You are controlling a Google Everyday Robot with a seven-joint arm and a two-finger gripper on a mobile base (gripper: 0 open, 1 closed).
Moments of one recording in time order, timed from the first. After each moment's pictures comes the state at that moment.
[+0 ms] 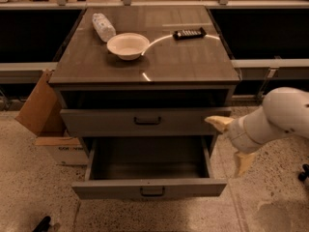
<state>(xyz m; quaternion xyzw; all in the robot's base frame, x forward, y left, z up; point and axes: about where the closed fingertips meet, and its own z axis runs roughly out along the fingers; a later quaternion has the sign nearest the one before) 0.496 -0.213 0.666 -0.82 0.52 -0.01 0.22</state>
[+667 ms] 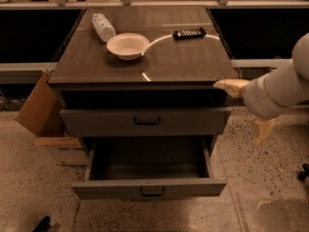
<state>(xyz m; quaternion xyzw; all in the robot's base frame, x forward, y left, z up) 0.508 -0.225 0.797 -0.84 0.49 -0.07 0.22</state>
